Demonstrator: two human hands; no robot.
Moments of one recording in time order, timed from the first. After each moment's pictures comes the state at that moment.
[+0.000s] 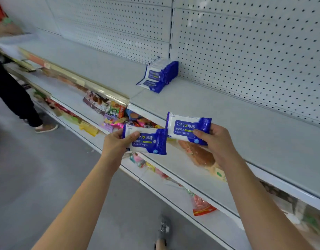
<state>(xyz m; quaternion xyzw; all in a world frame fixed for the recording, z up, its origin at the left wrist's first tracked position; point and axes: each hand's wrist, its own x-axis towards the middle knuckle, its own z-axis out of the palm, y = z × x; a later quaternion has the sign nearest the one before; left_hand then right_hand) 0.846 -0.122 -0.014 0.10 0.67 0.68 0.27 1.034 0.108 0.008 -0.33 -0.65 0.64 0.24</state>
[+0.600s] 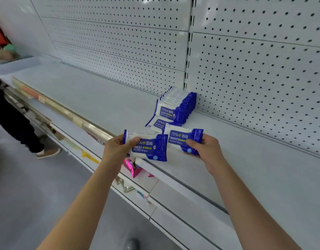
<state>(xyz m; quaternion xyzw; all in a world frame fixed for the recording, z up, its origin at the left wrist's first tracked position) 0.617 -0.004 0.013 0.11 0.71 0.65 0.24 0.778 0.219 -0.016 -0.37 -0.61 0.67 0.22</state>
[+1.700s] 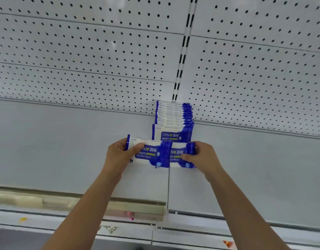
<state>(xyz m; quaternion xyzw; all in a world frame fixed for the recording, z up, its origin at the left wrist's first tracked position) 0.395 0.105 -0.027 0.28 0.67 0.55 0.41 0.634 0.204 -0.018 -0.57 -0.64 0.46 0.23</state>
